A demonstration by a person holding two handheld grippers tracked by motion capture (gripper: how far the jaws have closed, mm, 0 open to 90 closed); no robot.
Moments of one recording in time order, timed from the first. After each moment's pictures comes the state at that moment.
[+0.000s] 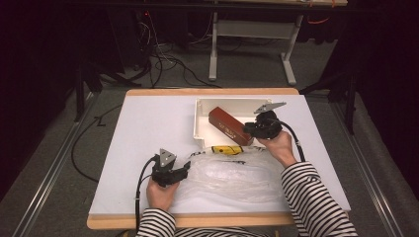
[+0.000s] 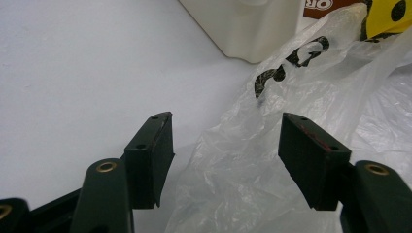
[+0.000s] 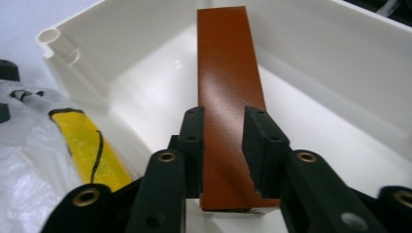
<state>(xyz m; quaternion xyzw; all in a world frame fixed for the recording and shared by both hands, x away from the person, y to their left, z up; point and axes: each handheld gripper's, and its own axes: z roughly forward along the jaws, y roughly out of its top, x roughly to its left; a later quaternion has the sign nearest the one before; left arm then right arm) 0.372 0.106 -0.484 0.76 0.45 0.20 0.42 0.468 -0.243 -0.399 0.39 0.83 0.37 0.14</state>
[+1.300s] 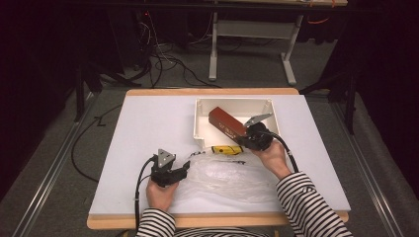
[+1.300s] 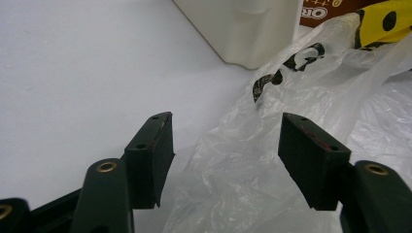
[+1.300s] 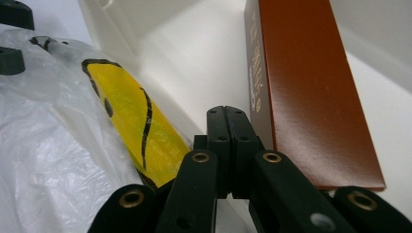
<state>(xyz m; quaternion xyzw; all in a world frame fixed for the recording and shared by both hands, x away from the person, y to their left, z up) 0.371 0.109 -0.484 0.75 0.45 0.20 0.44 0.447 -0.214 -0.420 0.38 0.86 0.33 0.13</state>
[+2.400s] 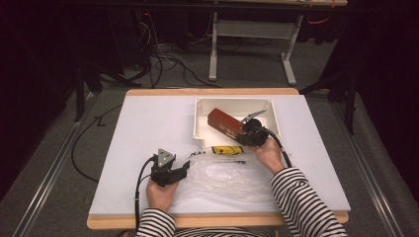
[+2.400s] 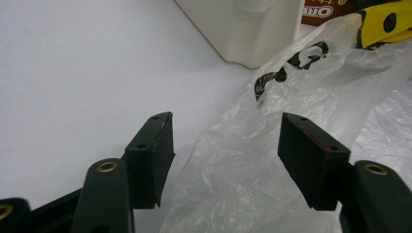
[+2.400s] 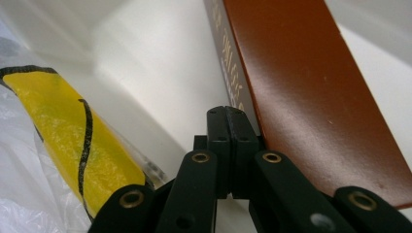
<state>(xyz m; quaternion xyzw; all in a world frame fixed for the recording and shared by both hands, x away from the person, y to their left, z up) 0.372 0.109 -0.484 0.75 0.45 0.19 0.44 0.471 -0.209 -0.435 0.42 0.85 0.29 0.11</state>
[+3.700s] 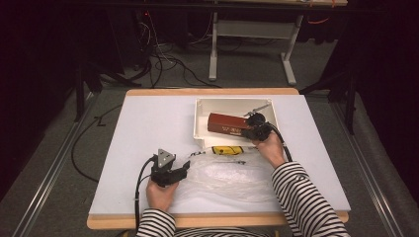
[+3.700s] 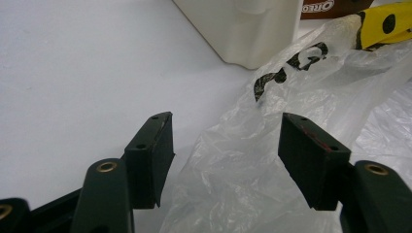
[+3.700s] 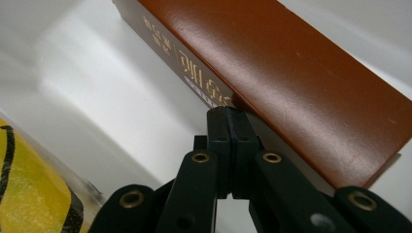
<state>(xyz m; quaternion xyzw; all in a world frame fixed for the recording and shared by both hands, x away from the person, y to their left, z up) 0.371 0.109 -0.484 0.75 0.45 0.20 0.44 0.490 -0.223 -0.433 0.47 0.84 0.26 0.13</state>
